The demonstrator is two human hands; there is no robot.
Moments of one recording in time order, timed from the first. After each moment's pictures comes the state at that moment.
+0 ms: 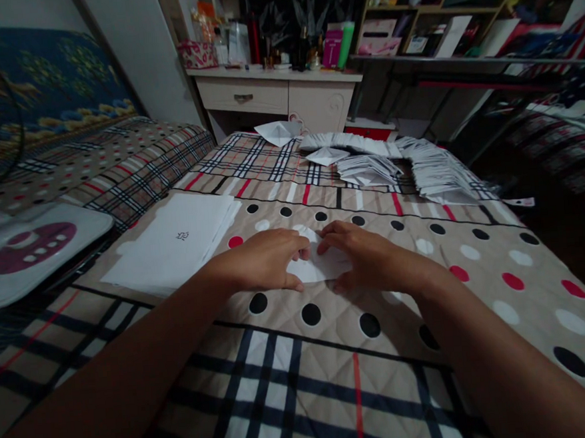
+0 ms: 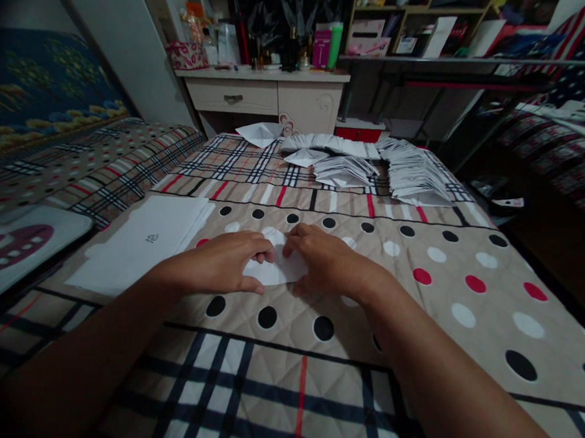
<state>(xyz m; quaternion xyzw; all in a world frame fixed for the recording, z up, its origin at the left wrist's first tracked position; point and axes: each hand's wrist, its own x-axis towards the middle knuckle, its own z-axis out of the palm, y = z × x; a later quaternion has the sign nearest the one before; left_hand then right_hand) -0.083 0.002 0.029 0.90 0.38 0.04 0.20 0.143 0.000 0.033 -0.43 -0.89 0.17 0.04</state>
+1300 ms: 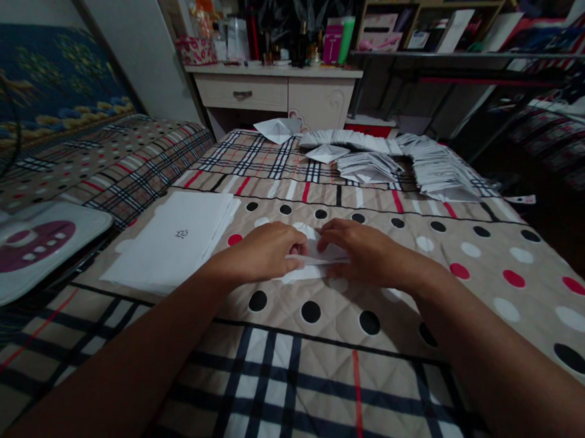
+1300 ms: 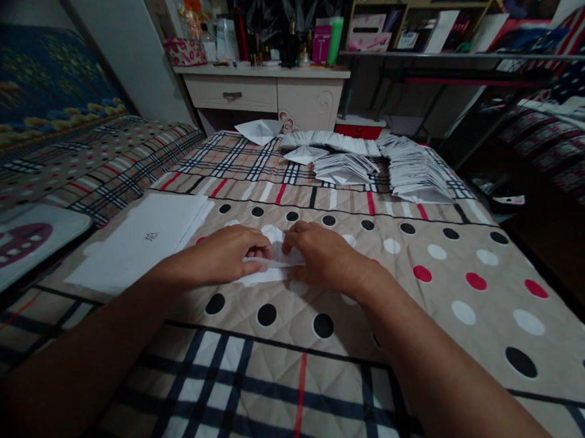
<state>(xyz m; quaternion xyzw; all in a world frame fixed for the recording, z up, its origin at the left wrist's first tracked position) -0.082 0.011 0.025 0.90 0.38 0.06 0.20 0.139 0.001 0.034 -0.43 -0.89 0.15 0.04</state>
